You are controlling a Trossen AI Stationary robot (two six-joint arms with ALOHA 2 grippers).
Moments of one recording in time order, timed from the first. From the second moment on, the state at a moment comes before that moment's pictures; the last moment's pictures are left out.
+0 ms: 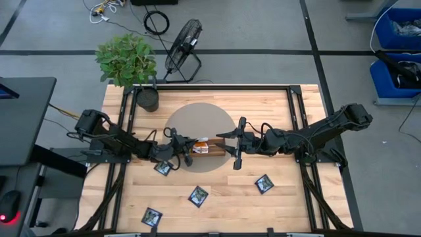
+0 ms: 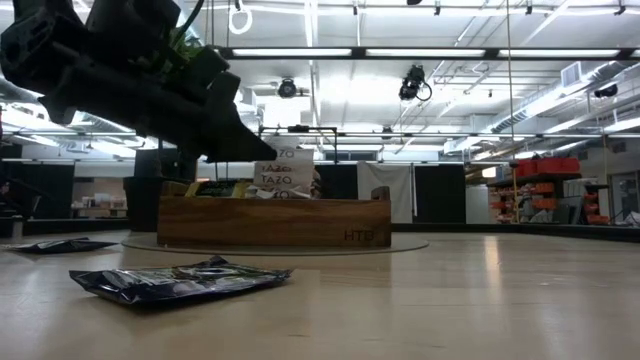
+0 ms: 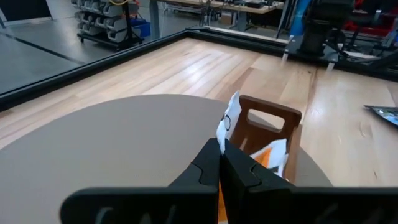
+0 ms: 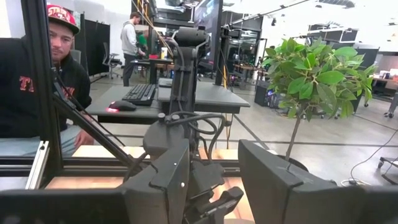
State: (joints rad) left arm -0.26 1.64 0.42 0.93 -0.74 -0.30; right arm 0.29 1.38 0.85 0.61 0.41 -0.14
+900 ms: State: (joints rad) left arm -0.26 1.64 0.42 0.88 -0.72 -0.38; right arm 0.29 1.38 0.85 0.56 0.41 -0.11
